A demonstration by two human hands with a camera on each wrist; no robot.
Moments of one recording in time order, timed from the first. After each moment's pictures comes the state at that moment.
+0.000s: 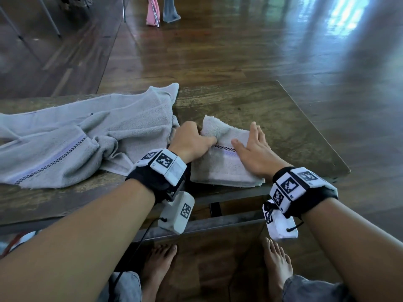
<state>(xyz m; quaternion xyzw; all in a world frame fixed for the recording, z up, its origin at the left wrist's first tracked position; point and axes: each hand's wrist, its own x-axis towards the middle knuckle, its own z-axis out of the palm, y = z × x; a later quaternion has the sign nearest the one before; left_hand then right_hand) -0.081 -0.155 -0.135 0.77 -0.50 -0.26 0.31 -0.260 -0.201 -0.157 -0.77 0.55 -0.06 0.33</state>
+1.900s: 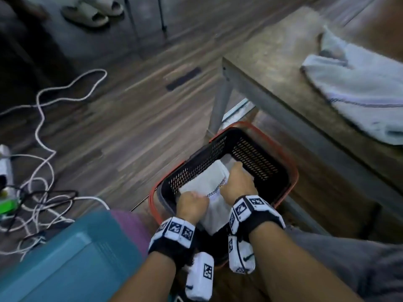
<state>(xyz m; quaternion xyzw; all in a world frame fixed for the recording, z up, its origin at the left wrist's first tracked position) 0.063 0.355 -0.336 0.76 0.21 -0.32 0.52 0.077 0.231 -0.281 -0.87 0.33 0.24 0.26</state>
